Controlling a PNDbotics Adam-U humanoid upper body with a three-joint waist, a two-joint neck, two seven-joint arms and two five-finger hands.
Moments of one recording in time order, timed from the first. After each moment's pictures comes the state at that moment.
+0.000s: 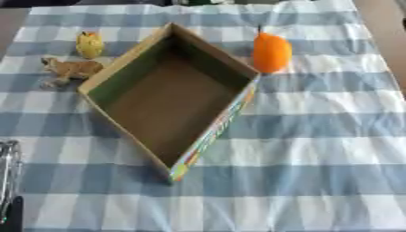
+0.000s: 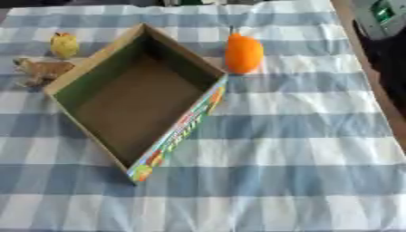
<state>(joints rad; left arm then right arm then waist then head) -0.36 0.15 0.06 -1.98 -0.24 -0.07 0.59 -1.14 -0.63 0.27 -1.28 0.63 -0.20 0.47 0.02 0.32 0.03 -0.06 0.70</state>
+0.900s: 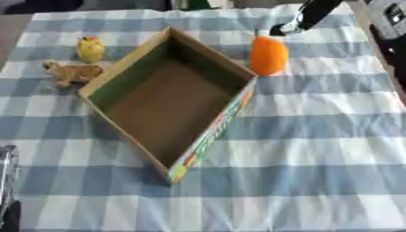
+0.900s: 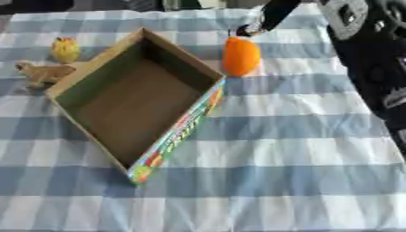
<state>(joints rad) -0.34 0.15 0.05 -1.98 -0.24 -0.06 0.58 -1.20 -0.55 0.26 -0.99 0.74 -0.31 0.65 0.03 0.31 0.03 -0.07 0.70</state>
